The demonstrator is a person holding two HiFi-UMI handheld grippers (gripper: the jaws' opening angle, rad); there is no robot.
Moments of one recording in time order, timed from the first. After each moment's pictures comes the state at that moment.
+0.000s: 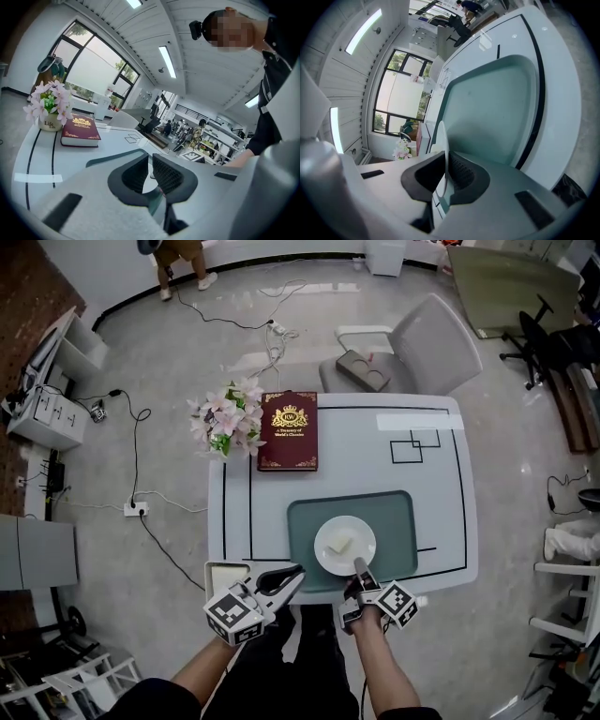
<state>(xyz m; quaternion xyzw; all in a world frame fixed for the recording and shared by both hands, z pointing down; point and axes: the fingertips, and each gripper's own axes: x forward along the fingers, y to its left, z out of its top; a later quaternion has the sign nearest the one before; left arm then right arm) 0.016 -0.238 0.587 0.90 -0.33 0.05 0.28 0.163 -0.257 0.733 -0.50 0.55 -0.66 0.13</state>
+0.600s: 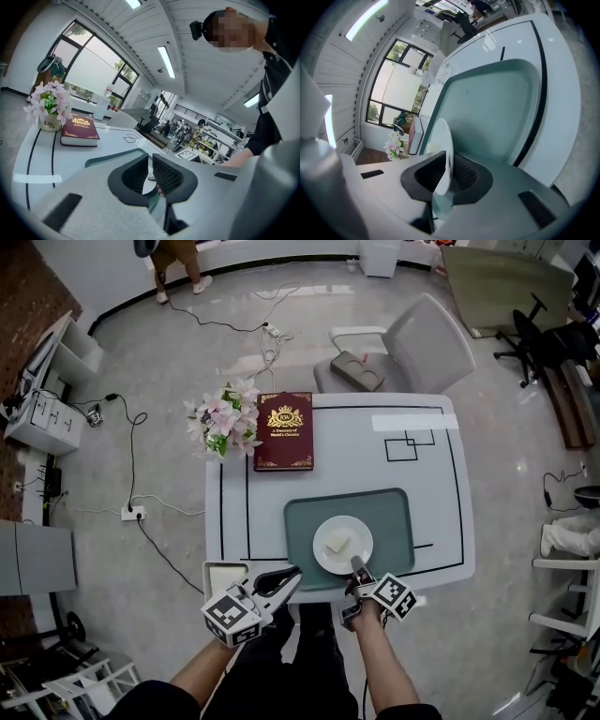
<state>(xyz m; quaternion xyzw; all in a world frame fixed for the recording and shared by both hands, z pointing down) 0.016 -0.230 0.585 0.90 -0.32 0.05 0.28 0.165 -0.252 0.748 -0.51 0.55 -0.65 0.06</state>
